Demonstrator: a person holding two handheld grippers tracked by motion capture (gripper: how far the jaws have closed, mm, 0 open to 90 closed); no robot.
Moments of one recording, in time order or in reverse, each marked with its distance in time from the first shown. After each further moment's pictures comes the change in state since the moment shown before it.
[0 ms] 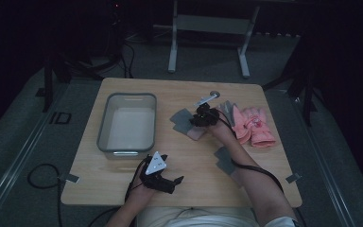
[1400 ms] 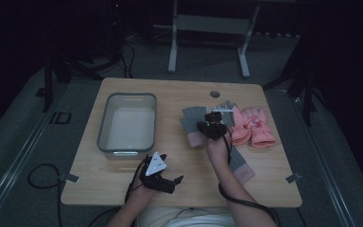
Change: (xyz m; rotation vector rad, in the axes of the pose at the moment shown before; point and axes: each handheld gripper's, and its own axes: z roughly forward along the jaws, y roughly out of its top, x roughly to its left) left arm -0.003 -0.001 -0.001 -0.010 0.032 0.012; right arm 0.071 -0.021 -0.077 -0.160 -0.198 0.531
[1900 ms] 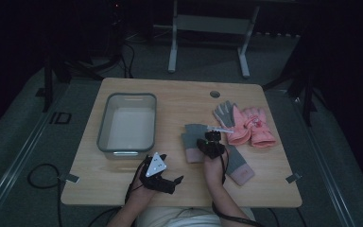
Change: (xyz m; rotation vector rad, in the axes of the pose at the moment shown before) left arm -0.002 0.000 -0.001 -0.006 0.012 0.004; right arm 0.004 -0.061 0.013 0.033 -0.041 0.148
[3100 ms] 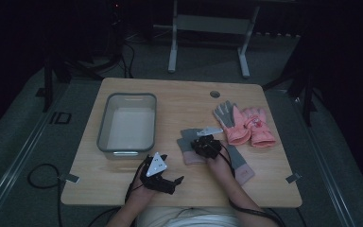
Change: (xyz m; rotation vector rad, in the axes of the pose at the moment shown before) left arm 0.001 0.001 0.001 0.011 -0.015 0.006; right arm -0.016 -0.003 0.031 0.022 0.152 -0.511
